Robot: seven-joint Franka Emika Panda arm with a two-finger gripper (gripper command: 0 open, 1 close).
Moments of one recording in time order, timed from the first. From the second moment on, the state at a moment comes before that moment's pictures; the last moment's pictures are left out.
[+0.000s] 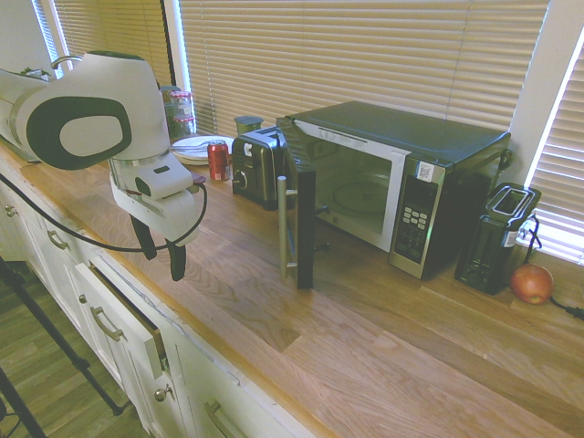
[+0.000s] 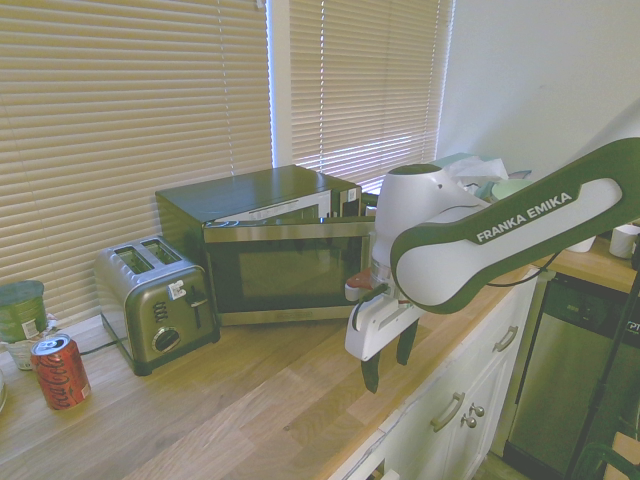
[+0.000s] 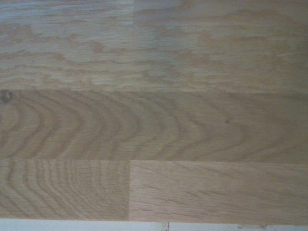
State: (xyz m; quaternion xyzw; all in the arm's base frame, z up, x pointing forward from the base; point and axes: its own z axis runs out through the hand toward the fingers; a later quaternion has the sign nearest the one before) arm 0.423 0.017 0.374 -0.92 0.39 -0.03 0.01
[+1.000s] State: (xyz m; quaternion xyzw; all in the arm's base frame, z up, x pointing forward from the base) arm 0.493 -0.004 0.395 -0.91 0.41 -0.08 0.00
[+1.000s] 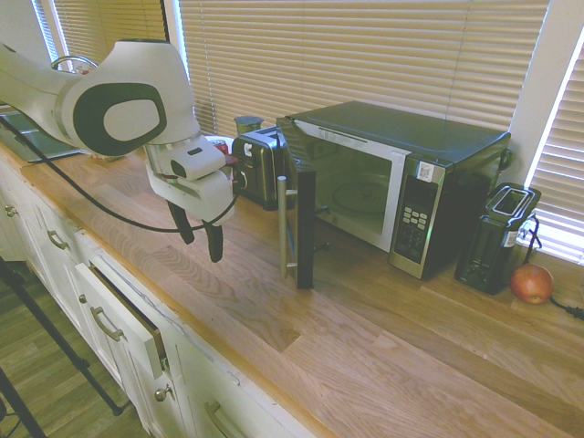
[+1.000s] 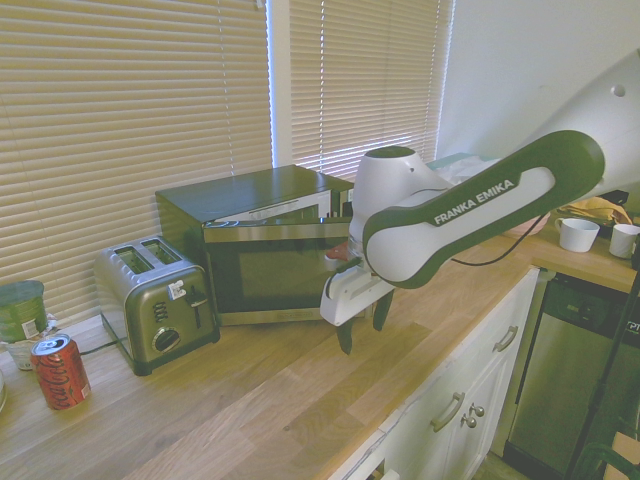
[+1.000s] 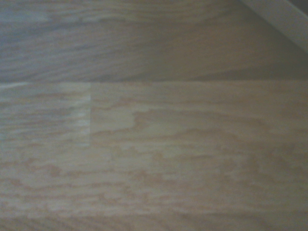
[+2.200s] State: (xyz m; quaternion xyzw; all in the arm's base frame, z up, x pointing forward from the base) arm 0.538 -0.012 0.474 -0.87 0.42 -0.26 0.02
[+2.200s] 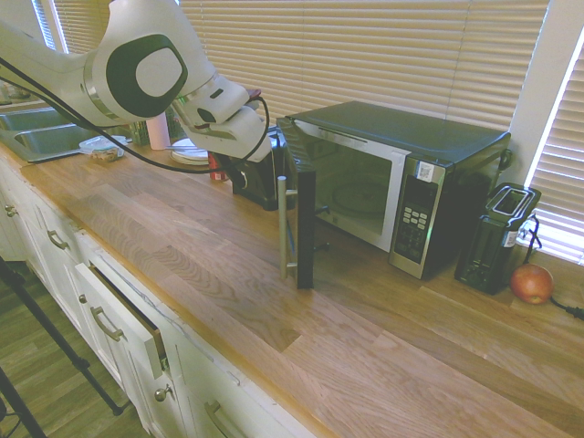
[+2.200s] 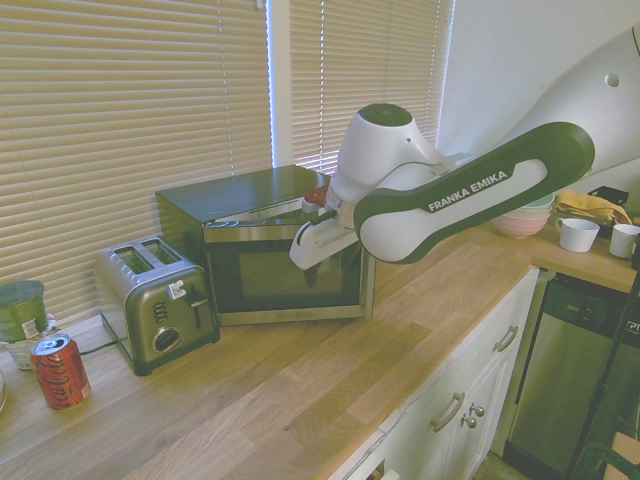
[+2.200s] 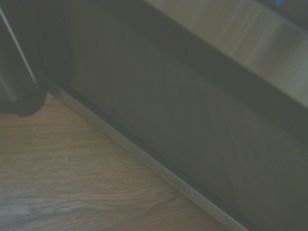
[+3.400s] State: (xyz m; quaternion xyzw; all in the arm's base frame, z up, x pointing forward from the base) arm 0.665 -0.062 0.506 -0.84 0.46 -0.27 0.02
